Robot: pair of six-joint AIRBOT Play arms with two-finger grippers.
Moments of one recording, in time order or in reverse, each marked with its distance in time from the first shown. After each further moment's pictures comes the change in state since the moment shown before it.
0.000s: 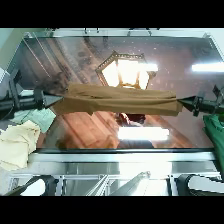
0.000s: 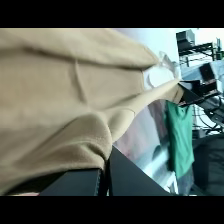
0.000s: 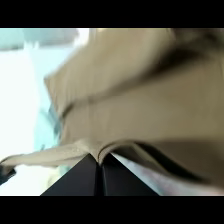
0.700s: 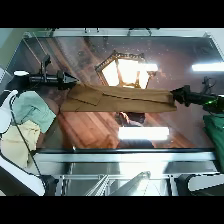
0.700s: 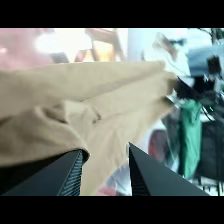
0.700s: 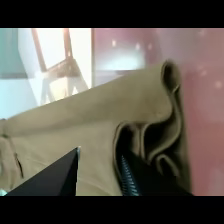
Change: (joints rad) left arm -0.154 -0.734 0.729 -0.012 -0.061 -0.052; right arm 0.107 -0.253 0.219 -0.005 -0.211 -0.122
